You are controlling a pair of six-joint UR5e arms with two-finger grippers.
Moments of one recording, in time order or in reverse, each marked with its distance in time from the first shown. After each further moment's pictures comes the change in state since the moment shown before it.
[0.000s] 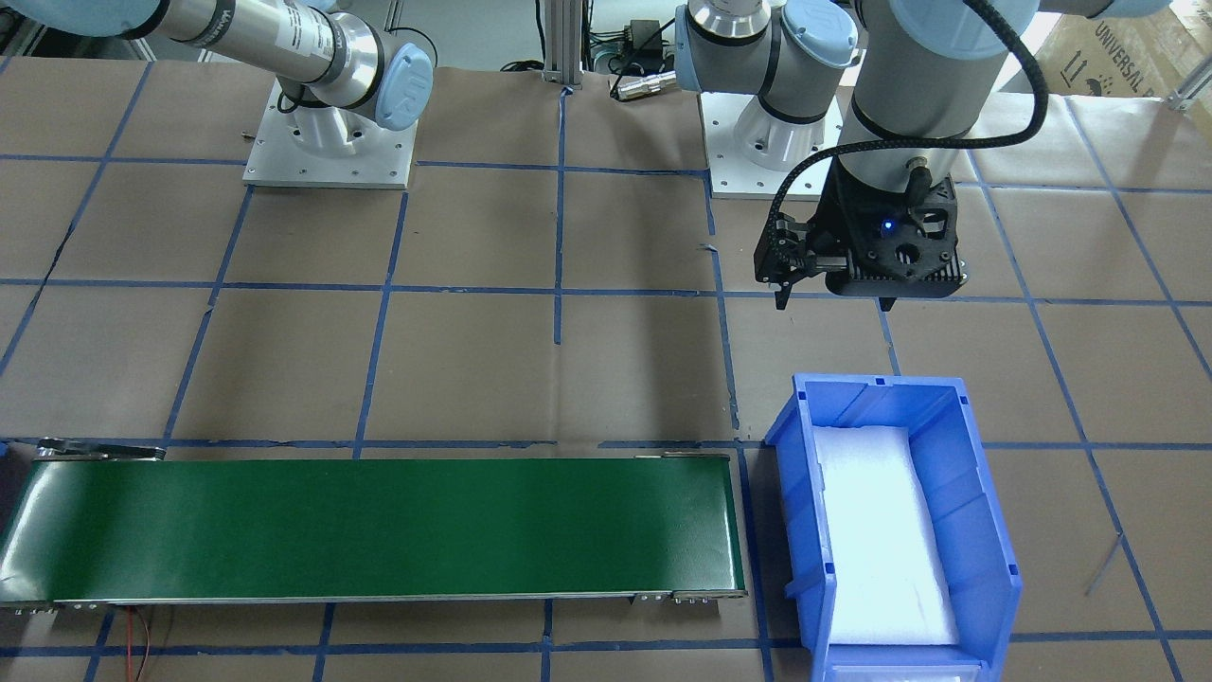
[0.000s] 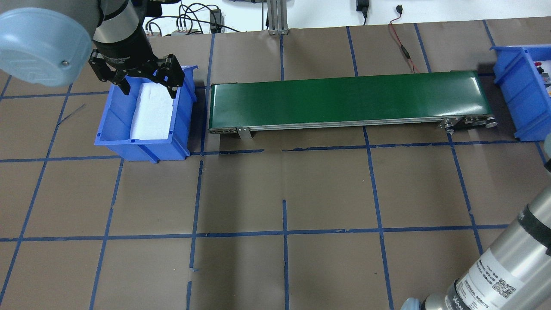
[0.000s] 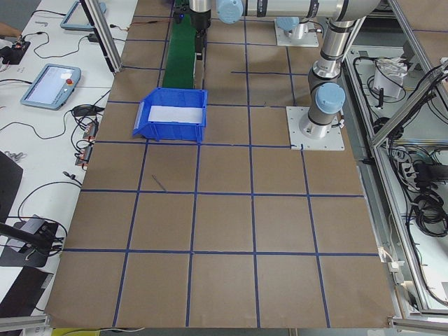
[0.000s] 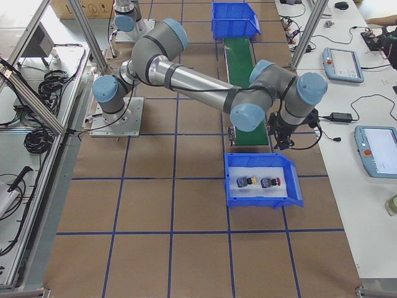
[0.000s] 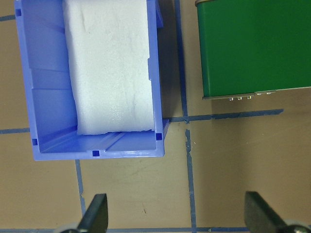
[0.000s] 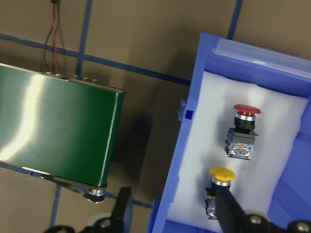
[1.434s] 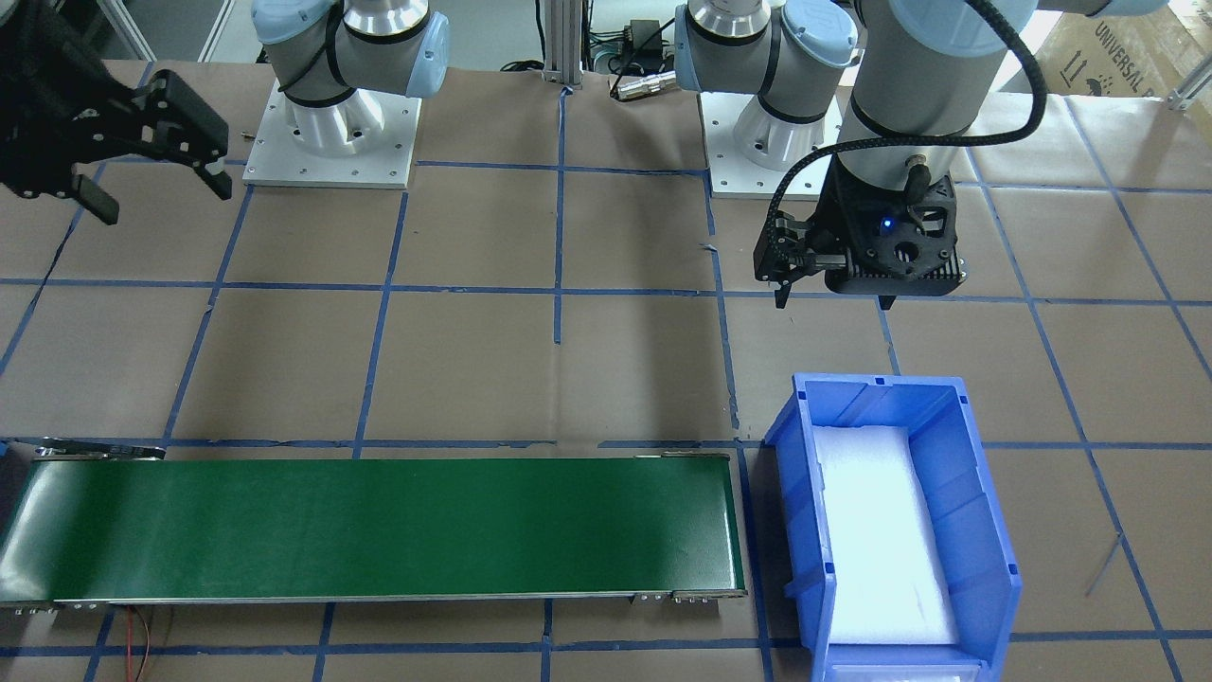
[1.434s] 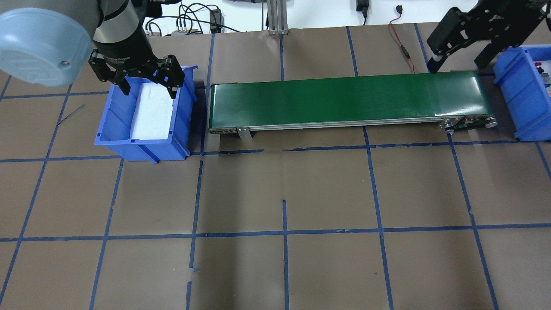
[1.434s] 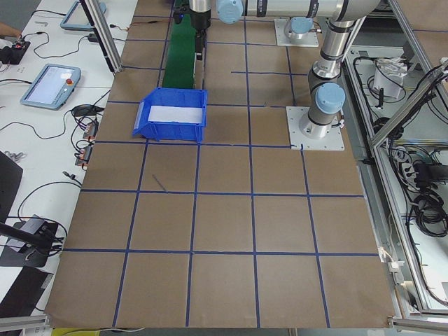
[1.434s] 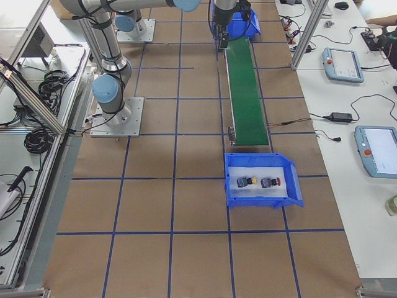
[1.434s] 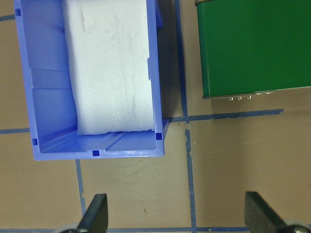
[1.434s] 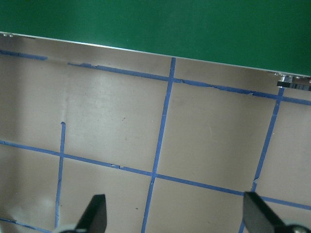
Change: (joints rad) left arm -0.001 -0.001 0.000 0.000 0.001 0.001; right arm 0.373 -0.720 0.705 0.041 0.065 0.479
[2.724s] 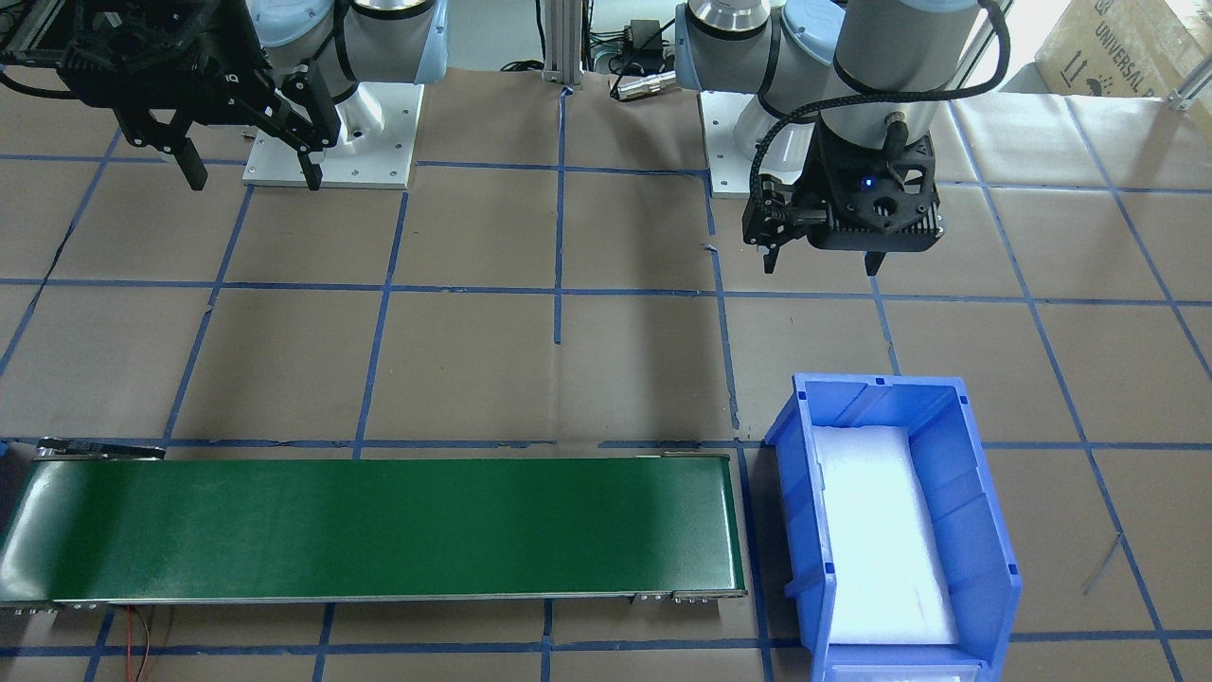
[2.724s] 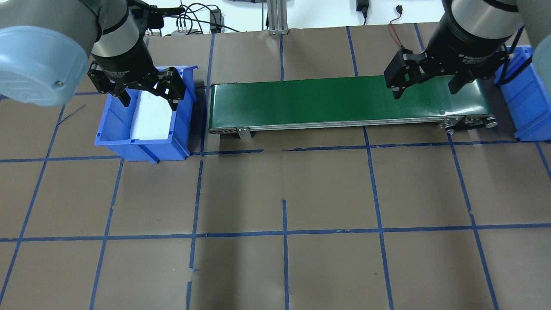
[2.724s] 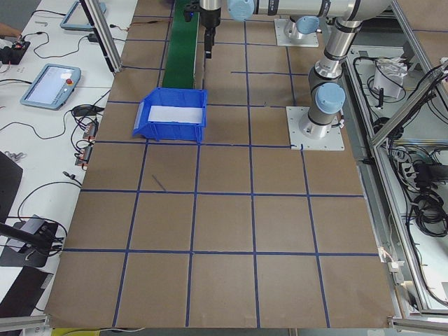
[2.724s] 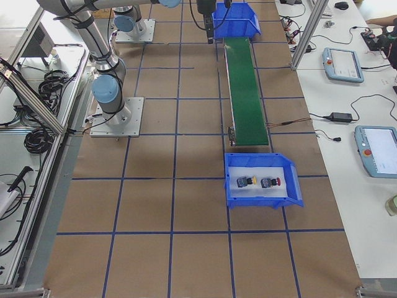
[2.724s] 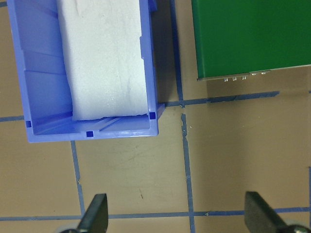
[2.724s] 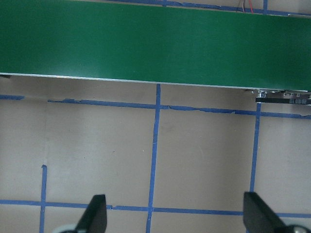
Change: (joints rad) left arm -0.013 0.109 -0.091 -0.012 -0.001 0.000; right arm 0.186 -0.072 0.140 -0.290 -0.157 0.276
